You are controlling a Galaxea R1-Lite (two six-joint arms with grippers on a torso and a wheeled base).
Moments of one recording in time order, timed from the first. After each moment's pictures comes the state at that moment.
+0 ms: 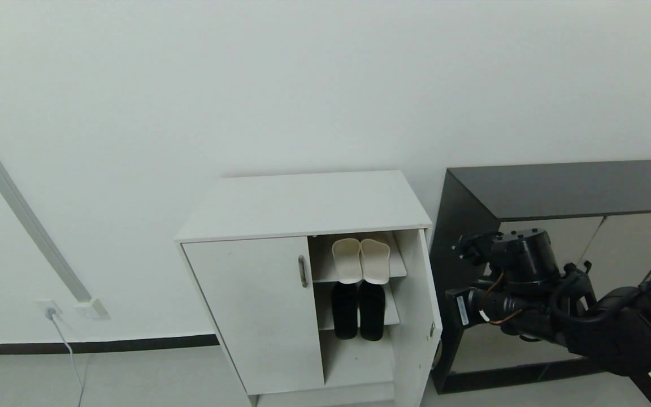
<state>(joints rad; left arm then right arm) 0.00 0.00 0.00 0.00 0.00 0.00 0.52 1.86 -0.75 -0.53 -0.13 0.08</state>
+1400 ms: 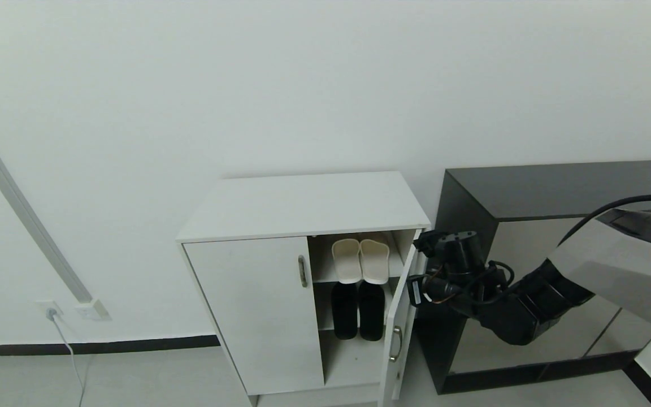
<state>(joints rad) 0.00 0.00 0.00 0.00 0.01 0.00 0.52 2.22 -1.05 -0.68 -0.13 0.08</state>
